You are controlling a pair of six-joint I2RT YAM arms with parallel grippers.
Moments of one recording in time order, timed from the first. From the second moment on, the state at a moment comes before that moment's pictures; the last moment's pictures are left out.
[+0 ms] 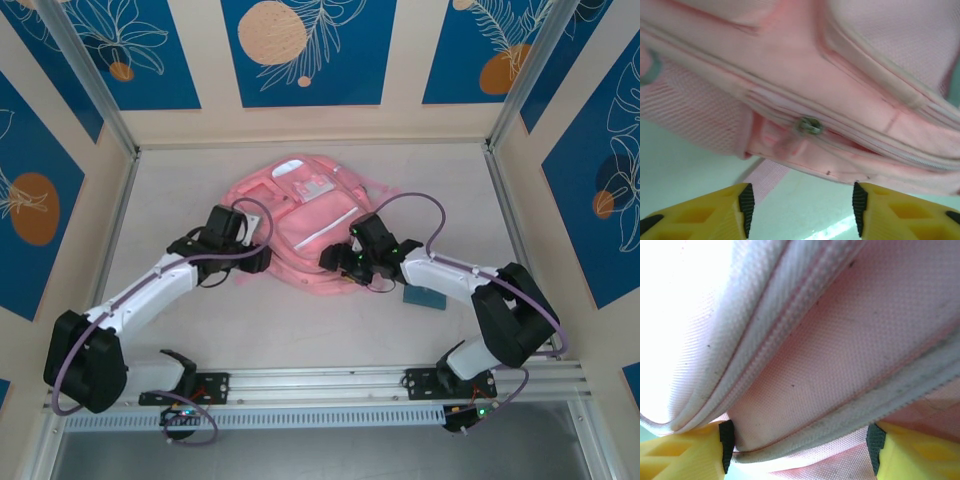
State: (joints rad) left arm -0.45 1.26 0.86 -0.53 0.08 -0.20; right arm 0.62 1.49 0.82 -0.26 -0.30 0.92
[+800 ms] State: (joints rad) left arm -0.27 1.57 0.94 -0.15 0.35 -0.86; right arm 0.33 1.32 0.84 -0.35 -0.18 0.73
